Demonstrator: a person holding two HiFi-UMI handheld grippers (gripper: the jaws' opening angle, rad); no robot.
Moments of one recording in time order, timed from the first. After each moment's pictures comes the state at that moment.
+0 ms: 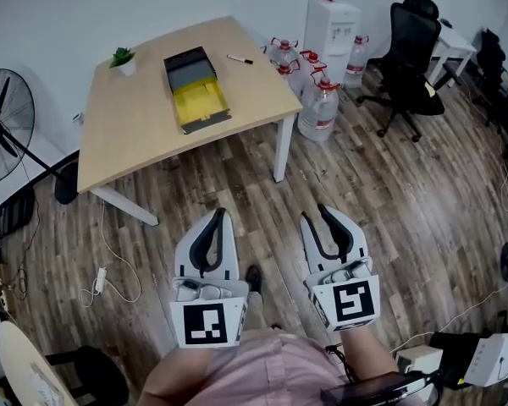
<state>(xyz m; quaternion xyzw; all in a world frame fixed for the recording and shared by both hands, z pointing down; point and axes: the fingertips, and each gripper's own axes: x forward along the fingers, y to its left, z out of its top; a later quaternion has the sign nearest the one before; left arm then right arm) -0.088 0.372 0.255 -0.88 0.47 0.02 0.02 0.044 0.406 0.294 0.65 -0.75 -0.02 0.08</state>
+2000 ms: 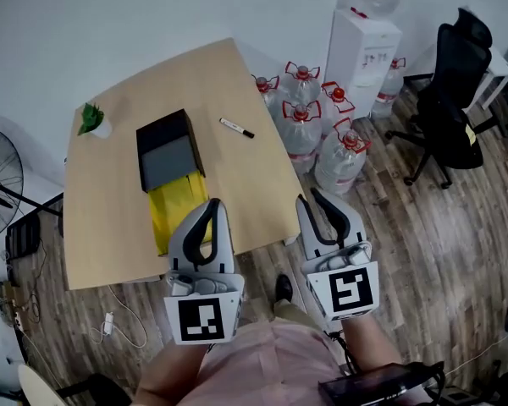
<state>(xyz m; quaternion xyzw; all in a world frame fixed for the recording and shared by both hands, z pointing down) 0.097 -0.068 0.240 -0.87 0.50 -0.02 0.06 0.226 -0.054 0.279 0.62 -0.78 -0.03 0.07</state>
